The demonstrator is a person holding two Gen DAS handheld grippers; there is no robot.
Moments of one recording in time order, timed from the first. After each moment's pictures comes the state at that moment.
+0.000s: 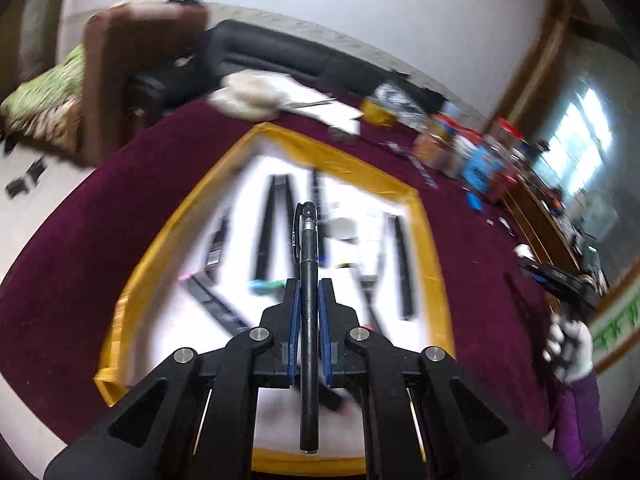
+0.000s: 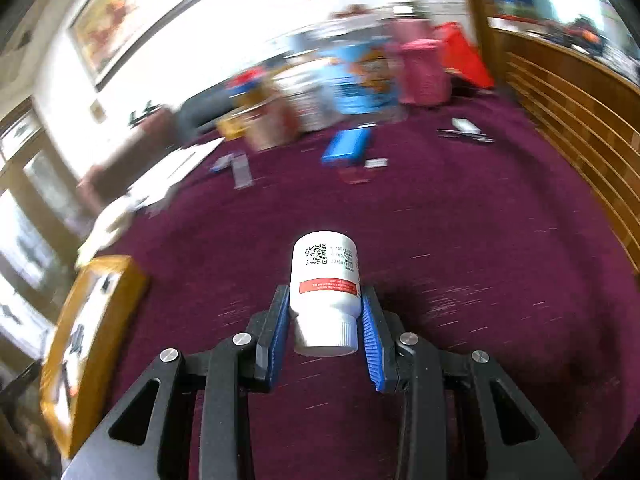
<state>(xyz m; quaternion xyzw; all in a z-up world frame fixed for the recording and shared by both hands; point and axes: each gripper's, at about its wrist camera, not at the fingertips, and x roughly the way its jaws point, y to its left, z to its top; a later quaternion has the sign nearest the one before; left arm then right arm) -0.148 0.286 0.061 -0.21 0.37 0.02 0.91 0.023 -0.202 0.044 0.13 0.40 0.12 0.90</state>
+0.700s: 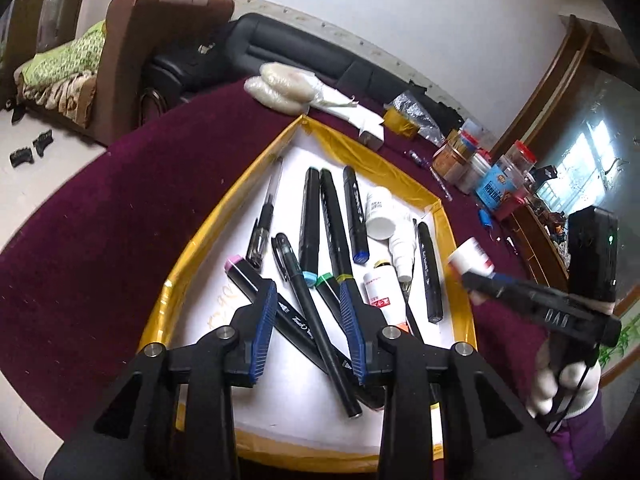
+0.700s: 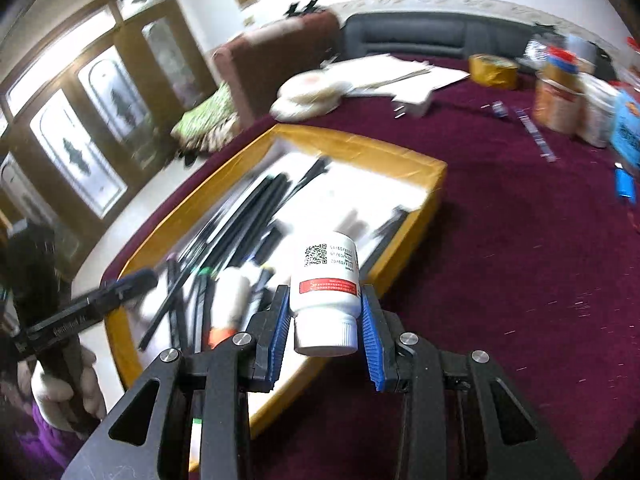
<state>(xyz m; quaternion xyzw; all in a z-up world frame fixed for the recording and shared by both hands) -0.164 0.316 0.044 -0.24 0.36 0.02 0.90 -0.042 0.077 0.058 -0.03 0.45 0.35 0.82</state>
